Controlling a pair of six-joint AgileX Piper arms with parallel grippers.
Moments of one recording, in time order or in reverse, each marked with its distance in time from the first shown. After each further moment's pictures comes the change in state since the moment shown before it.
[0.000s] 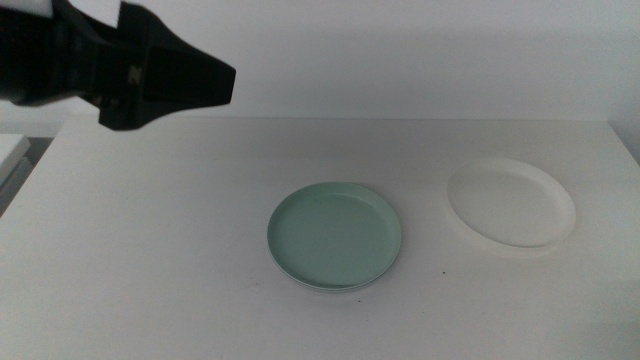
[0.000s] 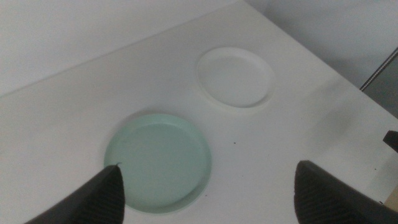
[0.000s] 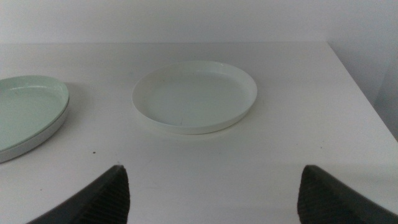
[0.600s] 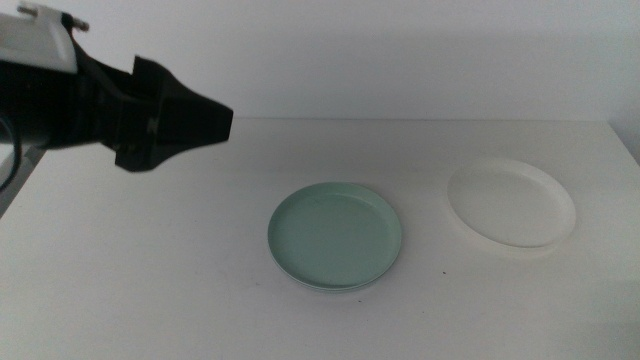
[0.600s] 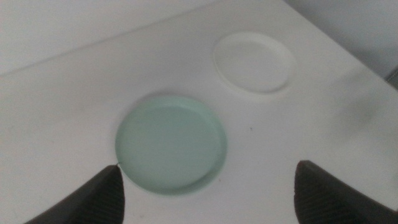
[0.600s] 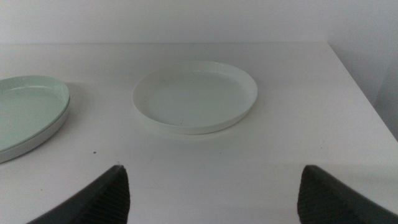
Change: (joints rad) left arm 0.000 -0.013 0.121 0.021 -0.078 0.005; right arm 0.000 0.000 0.000 0.000 0.000 0.000
